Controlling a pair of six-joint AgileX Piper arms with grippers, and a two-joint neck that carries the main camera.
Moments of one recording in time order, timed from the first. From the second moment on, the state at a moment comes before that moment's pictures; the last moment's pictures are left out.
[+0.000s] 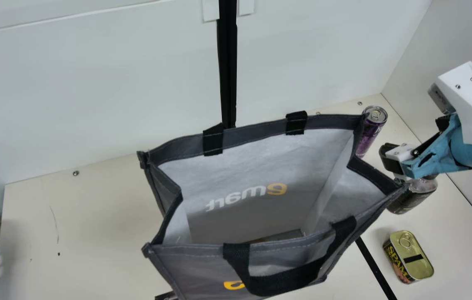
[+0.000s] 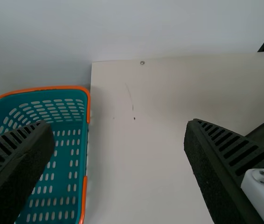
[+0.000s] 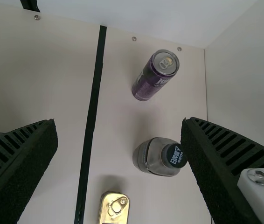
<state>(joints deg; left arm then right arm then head) -6.4 48.3 -72.9 0.0 66.7 0.6 -36.0 71.3 -87.8 17.1 69.9 -44.7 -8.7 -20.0</state>
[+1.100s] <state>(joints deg) -15.5 63.0 -90.5 -3.3 63.0 4.4 -36.0 71.3 -87.8 17.1 69.9 -44.7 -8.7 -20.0</state>
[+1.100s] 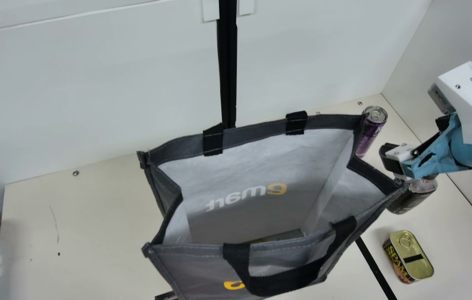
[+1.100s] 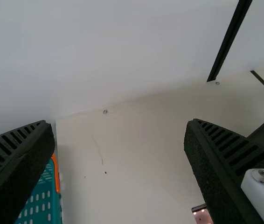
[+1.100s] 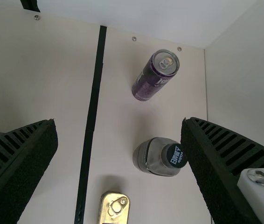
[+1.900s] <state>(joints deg) -29.6 77.4 -109.9 0.0 63.3 2.3 -36.0 71.3 -87.8 17.1 69.9 -44.7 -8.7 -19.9</state>
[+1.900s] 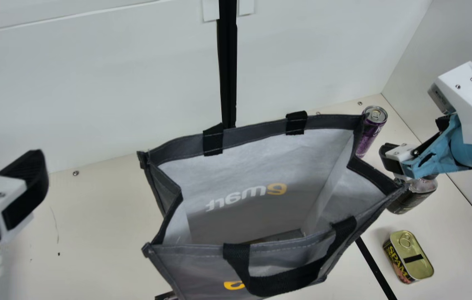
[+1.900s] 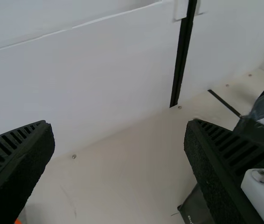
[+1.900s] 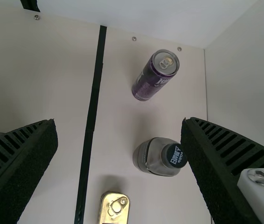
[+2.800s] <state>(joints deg) -36.9 91.0 -129.7 -6.7 68.2 7.8 -36.0 71.3 -87.8 17.1 69.9 -44.7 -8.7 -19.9</state>
